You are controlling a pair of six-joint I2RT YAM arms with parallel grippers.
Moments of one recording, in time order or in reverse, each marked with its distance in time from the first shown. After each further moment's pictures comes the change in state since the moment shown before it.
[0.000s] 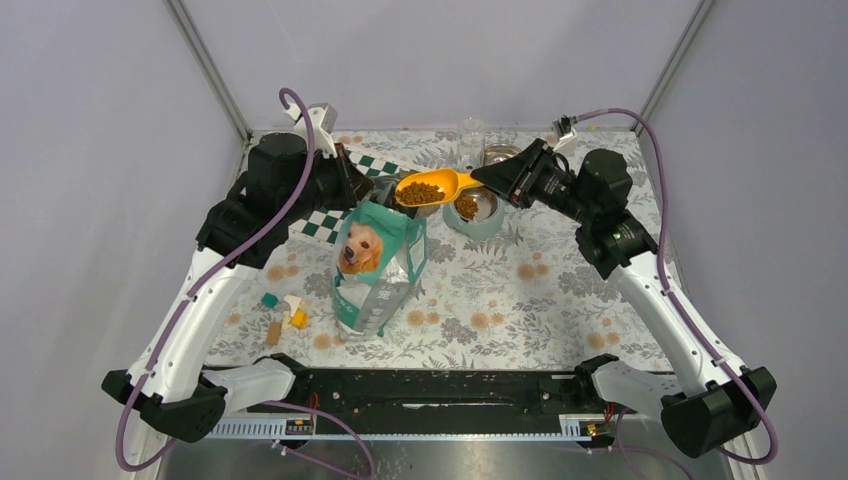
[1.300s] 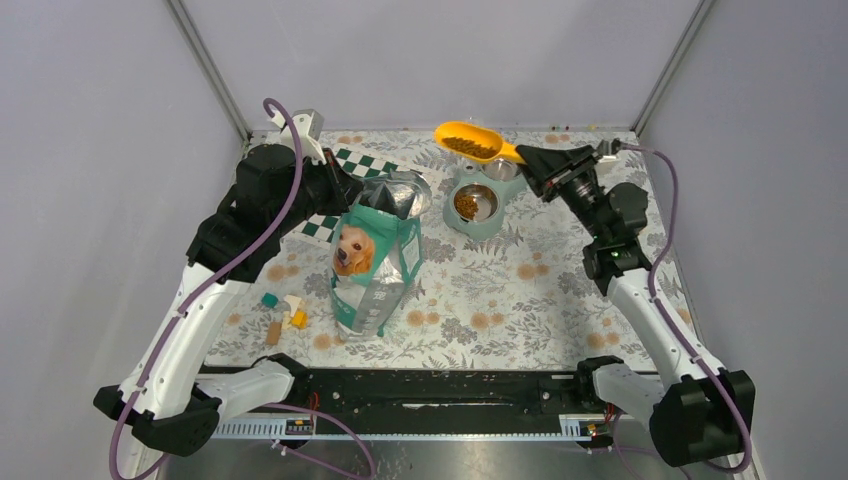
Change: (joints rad) left arm 0.000 -0.076 -0.063 0.031 -0.075 -0.003; right arm -0.148 -0.061 -0.355 0.591 0.129 0.465
